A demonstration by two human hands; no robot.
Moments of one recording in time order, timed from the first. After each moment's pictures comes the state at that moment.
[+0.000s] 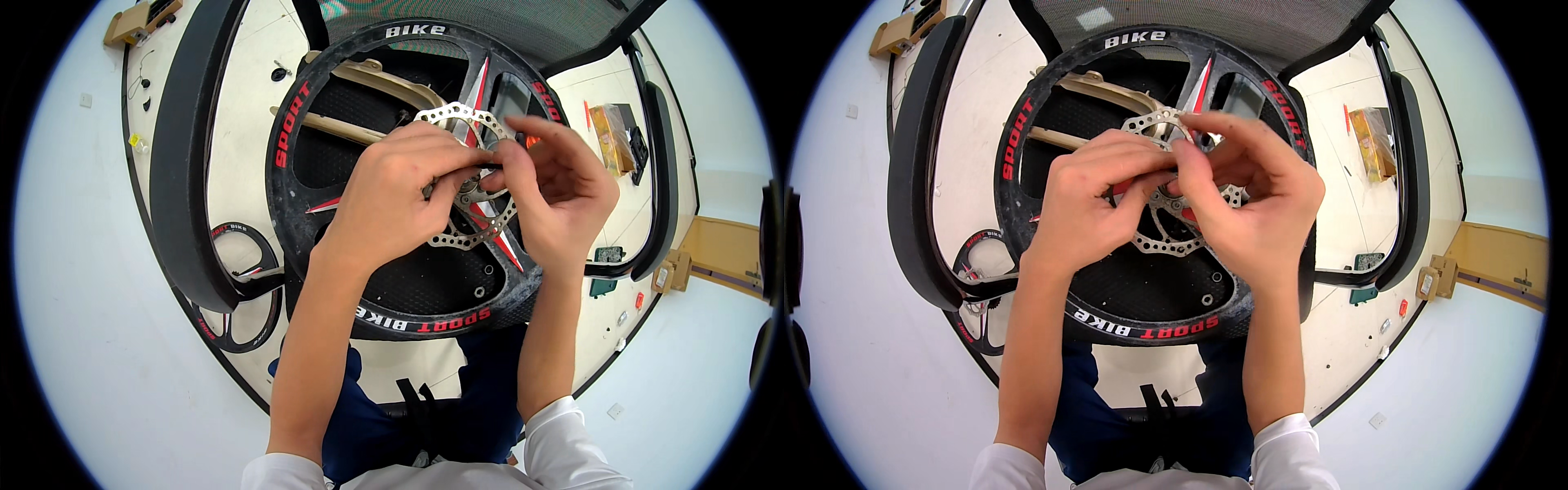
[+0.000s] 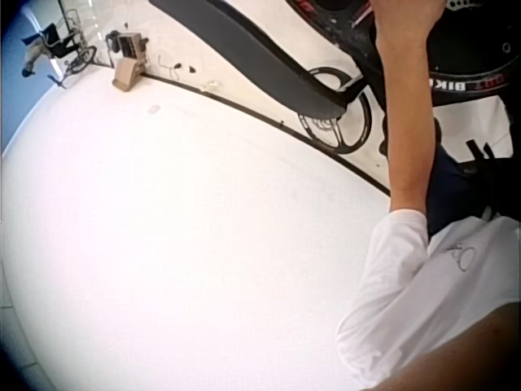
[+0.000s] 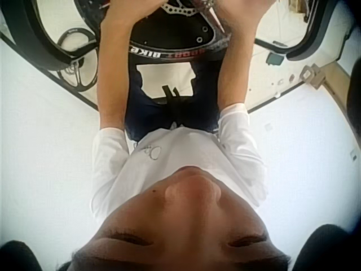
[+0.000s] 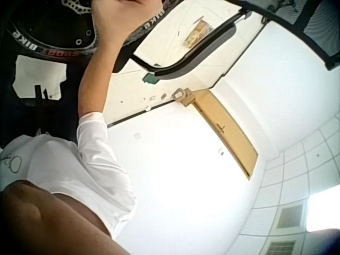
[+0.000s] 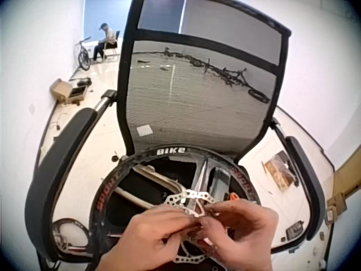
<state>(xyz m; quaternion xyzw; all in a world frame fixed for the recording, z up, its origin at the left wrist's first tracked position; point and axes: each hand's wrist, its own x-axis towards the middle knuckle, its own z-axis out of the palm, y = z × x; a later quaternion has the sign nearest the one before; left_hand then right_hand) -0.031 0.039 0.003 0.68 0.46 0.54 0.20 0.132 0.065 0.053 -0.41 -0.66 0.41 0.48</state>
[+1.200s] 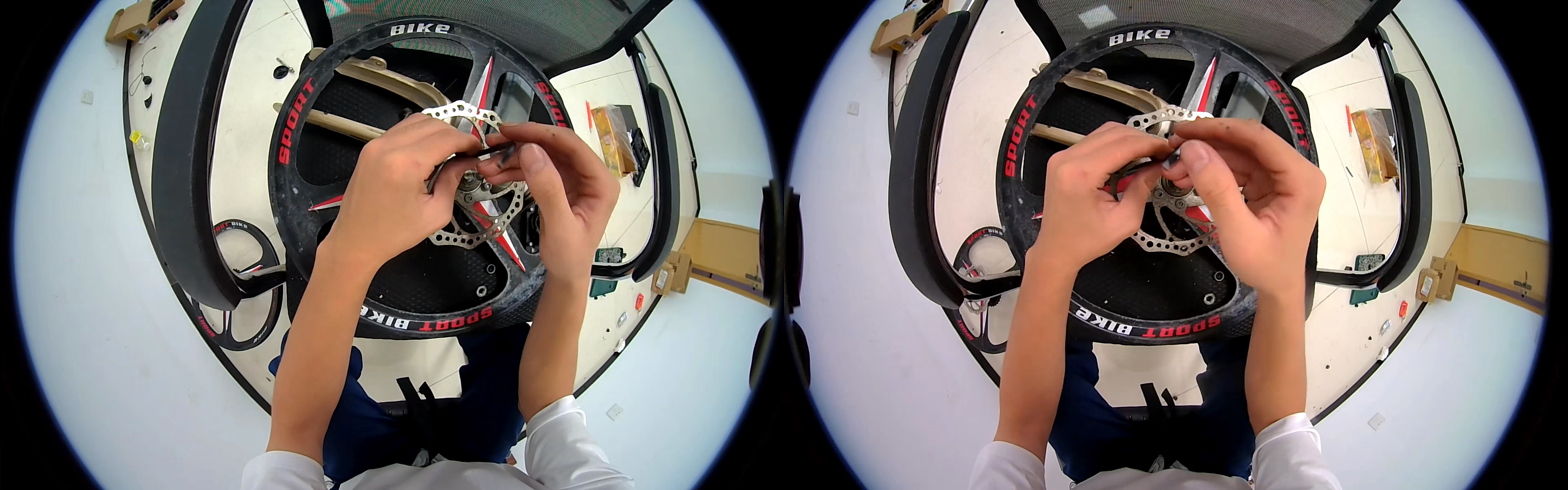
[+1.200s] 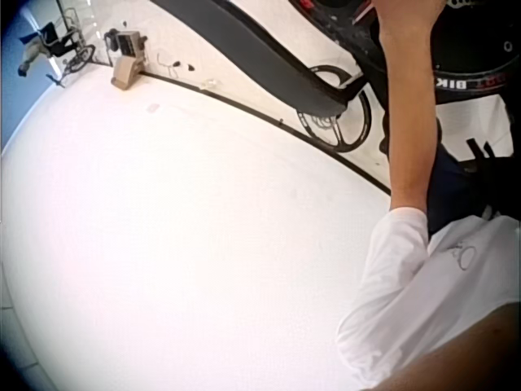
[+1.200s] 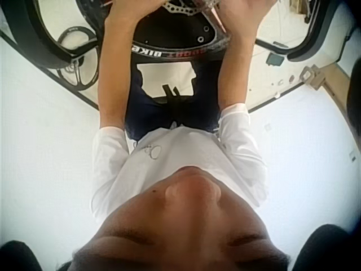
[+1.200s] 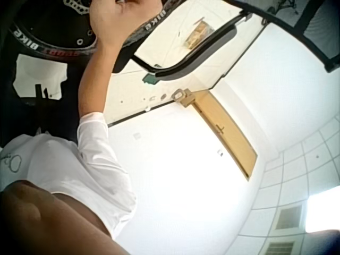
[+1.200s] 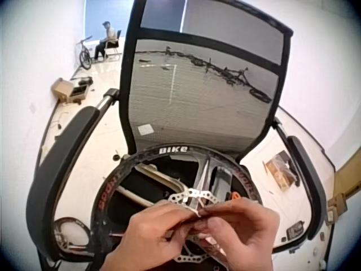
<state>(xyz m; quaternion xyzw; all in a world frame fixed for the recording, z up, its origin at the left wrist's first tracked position) -0.031 0.040 0.002 0.65 0.48 0.56 0.19 0.133 0.064 0.056 -0.38 -0.65 0.47 0.47</state>
